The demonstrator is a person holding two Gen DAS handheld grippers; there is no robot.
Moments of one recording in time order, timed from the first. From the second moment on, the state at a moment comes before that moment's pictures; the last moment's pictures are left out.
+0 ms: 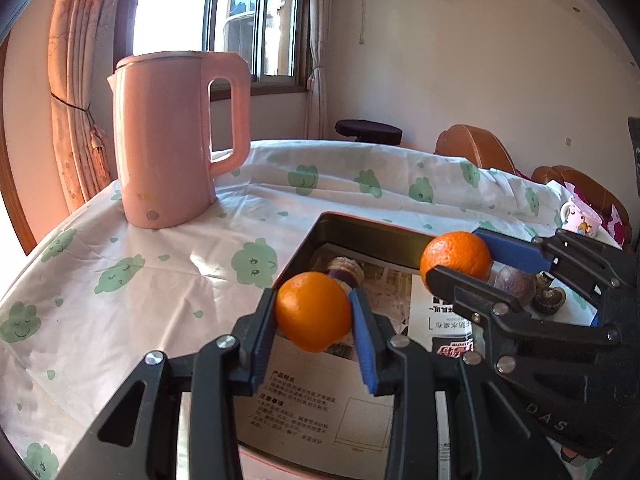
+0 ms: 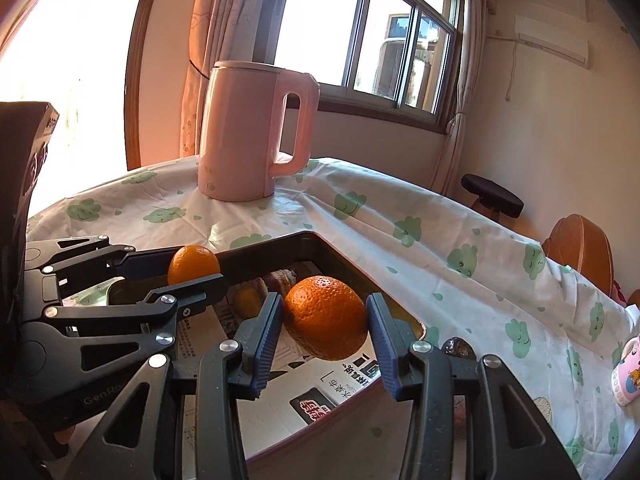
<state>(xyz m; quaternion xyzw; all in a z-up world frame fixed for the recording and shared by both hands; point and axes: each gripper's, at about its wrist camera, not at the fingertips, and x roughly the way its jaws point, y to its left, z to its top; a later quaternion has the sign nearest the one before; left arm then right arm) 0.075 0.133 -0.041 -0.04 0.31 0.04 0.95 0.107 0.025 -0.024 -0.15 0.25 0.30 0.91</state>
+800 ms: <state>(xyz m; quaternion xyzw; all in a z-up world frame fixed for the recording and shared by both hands) 0.062 0.115 -0.026 -0.05 0.28 0.04 0.96 0.109 -0.030 -0.013 -0.14 0.26 0.28 0.92</state>
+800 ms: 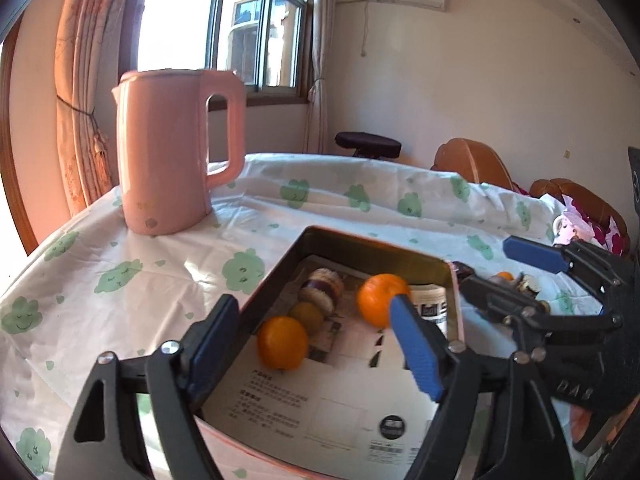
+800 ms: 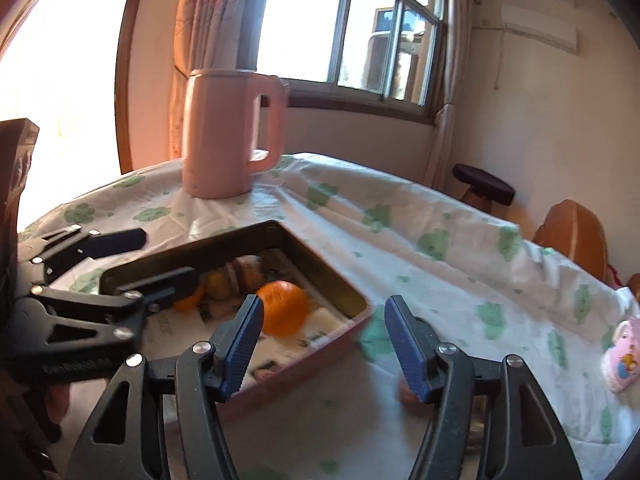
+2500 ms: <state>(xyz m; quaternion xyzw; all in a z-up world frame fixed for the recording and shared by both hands) 0.113 -0.005 -0.027 0.01 0.30 -0.04 0.95 0.140 -0.124 -0.065 -0.20 0.37 0.17 0.89</state>
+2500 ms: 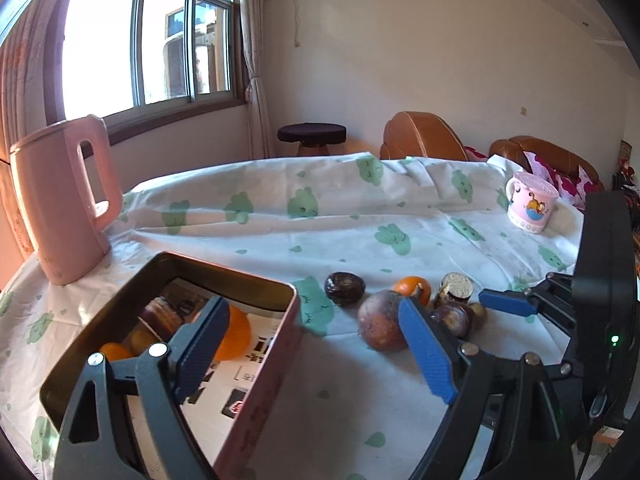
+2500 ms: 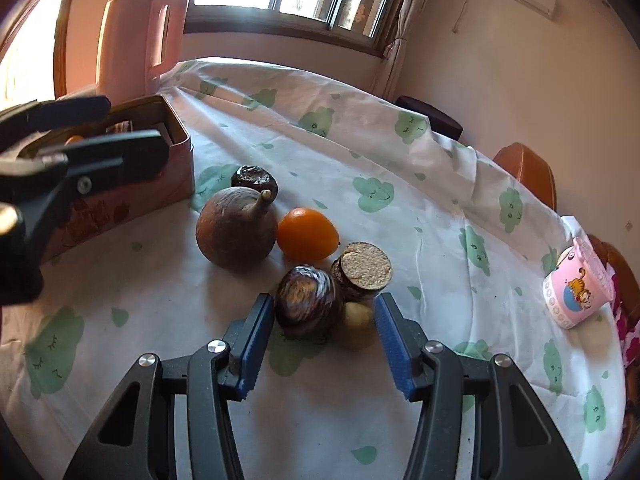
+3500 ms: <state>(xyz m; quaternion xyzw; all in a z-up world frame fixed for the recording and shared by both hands) 0.154 -0.045 -0.065 0.02 0.40 -0.12 0.91 0.147 -0.162 -0.065 -0.08 0.40 0.19 0.89</state>
